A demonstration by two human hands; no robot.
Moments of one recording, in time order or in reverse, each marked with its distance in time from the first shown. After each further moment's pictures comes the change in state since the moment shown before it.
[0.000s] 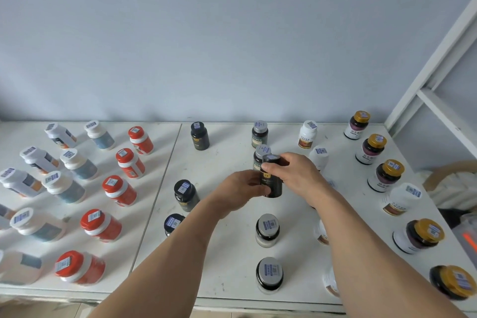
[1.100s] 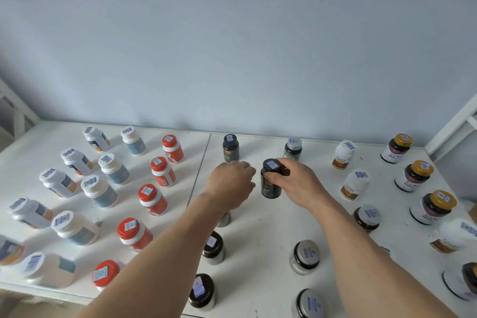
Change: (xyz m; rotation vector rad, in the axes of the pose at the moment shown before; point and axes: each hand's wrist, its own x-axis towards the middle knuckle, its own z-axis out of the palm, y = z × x) left_hand -0.007 0.001 -0.098 1.282 0.370 0.286; right_hand 0.038 -0.044 0.060 0.031 -0.079 -0.217
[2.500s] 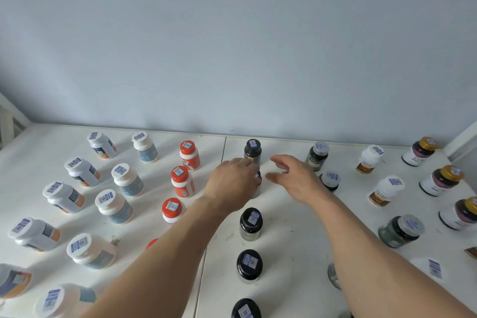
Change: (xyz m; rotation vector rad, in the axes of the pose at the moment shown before) left_hand -0.005 -0.077 0.001 -0.132 0.095 0.036; right_hand 0.045 -0.037 0.057 -0.071 -0.028 0.136
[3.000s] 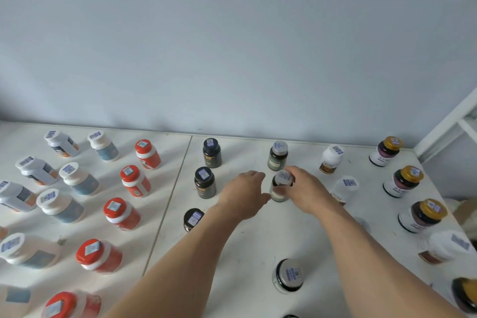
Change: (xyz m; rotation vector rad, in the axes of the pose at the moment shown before) left_hand 0.055 0.125 0.046 -0.232 -0.336 -0.229; right_hand -0.014 0.092 -0.089 -0.171 -0.014 0.125
